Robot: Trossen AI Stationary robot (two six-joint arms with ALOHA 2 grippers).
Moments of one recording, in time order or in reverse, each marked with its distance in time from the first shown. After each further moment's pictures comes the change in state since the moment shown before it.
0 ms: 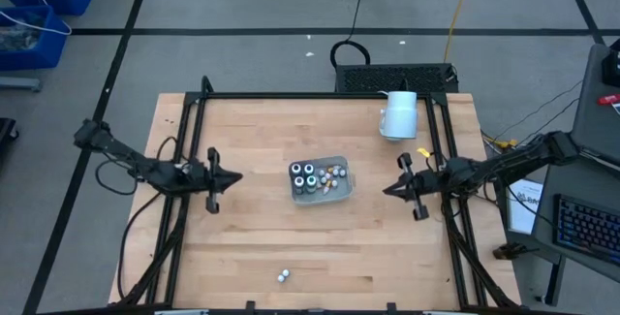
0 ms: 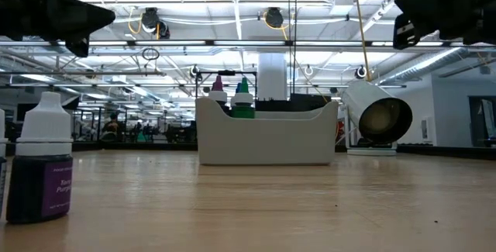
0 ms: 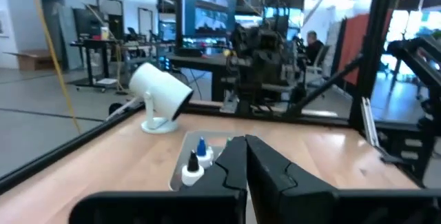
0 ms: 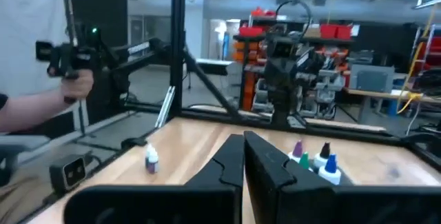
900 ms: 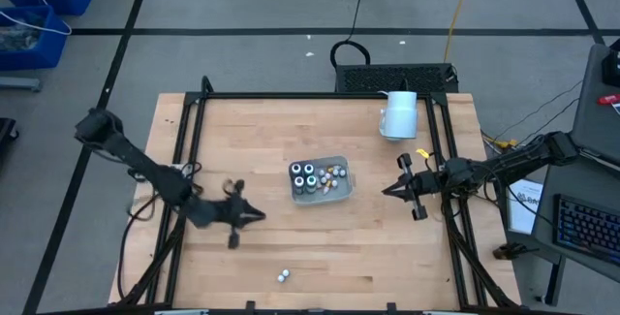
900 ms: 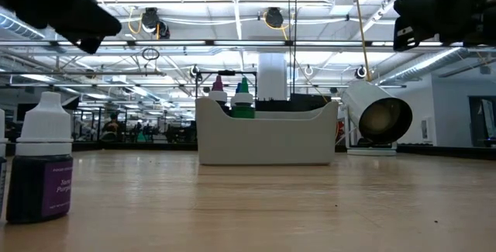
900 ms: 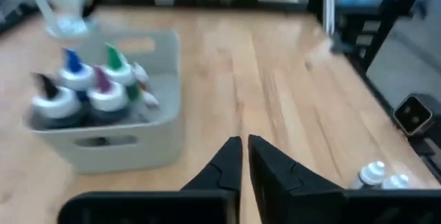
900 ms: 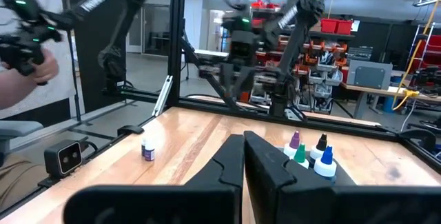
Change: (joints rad) left arm -0.139 0.732 0.375 -0.178 0.066 -0.303; right arm 0.000 -0.023 0.000 -0.049 0.006 -0.029
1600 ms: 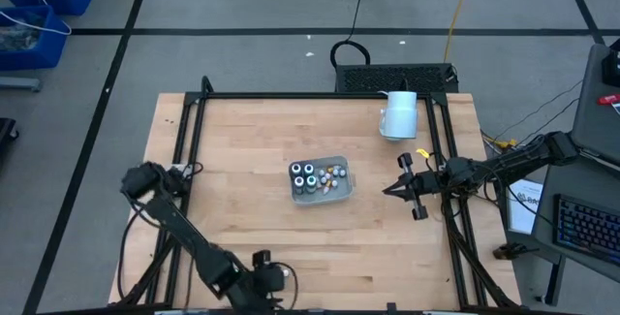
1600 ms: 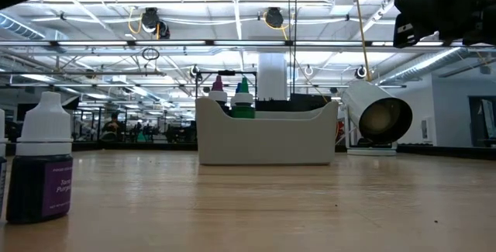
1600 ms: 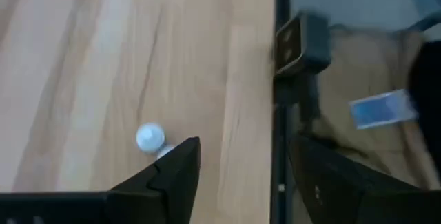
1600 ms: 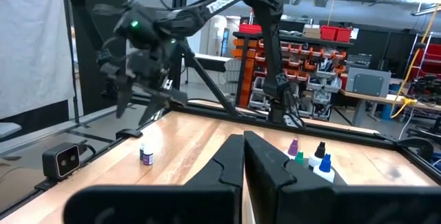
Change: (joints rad) left arm -0.185 0.820 0.943 -0.661 0.210 -0.559; right arm 0.000 0.000 0.000 0.022 -0.004 -0.023
